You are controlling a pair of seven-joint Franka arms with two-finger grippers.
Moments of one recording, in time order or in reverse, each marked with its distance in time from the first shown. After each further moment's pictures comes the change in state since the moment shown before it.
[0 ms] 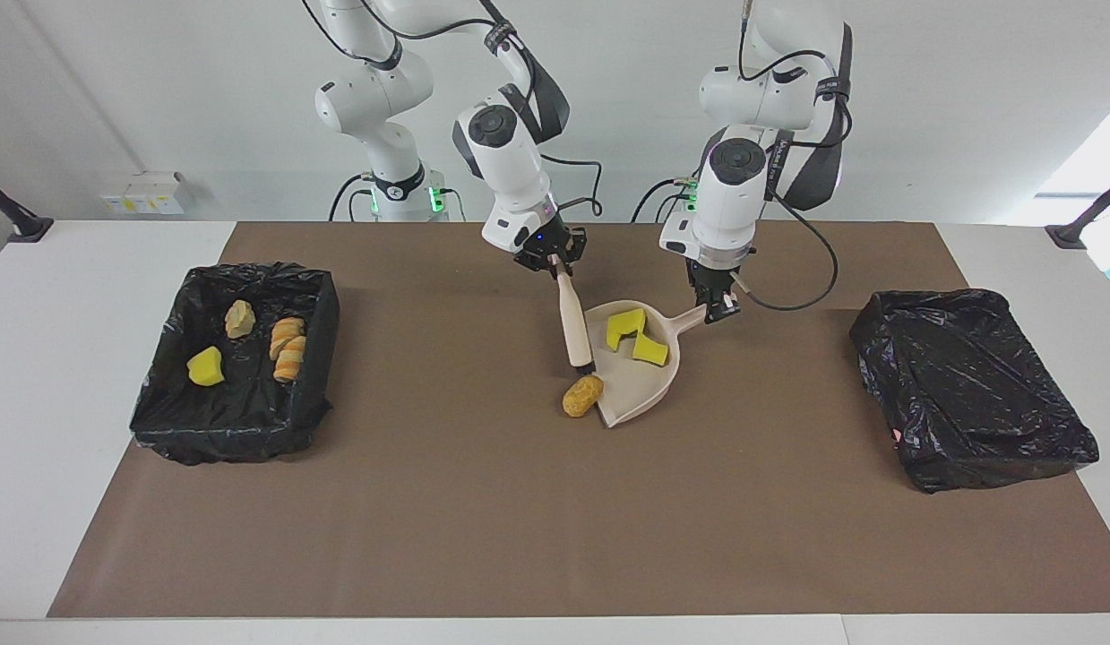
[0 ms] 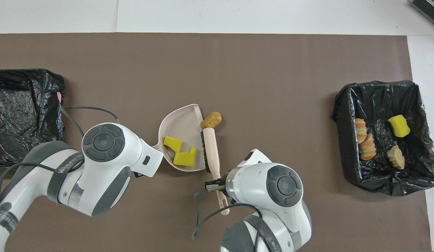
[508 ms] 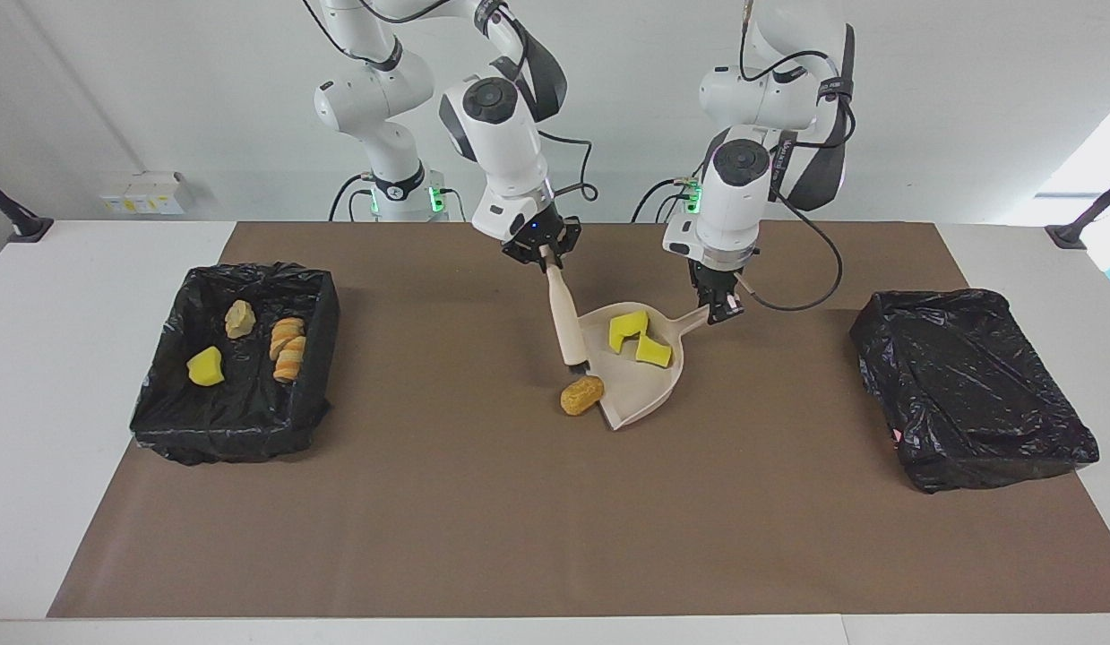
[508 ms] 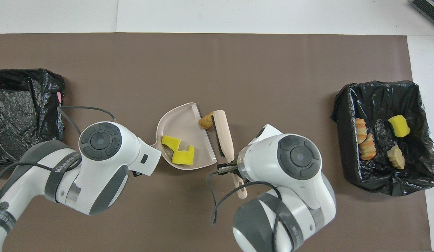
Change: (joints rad) left arm 0.010 0.000 0.003 0.000 0.000 0.000 -0.011; right arm -0.123 0.038 -0.012 0.204 -0.193 -0.231 -0.044
